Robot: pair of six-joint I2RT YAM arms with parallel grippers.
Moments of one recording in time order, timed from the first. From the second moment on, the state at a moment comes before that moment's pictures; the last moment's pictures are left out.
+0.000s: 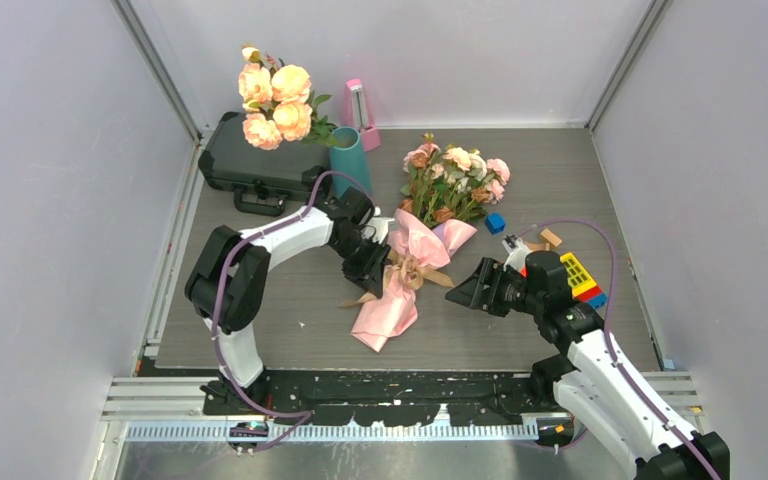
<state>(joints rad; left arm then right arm) -0.58 1.81 1.23 -0.75 0.58 -0.08 0.33 0.66 0.39 -0.31 -0.51 0.71</state>
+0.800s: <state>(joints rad) -0.58 1.79 1.23 -0.75 0.52 -0.10 0.33 0.68 0.39 -0.30 -0.52 0.70</state>
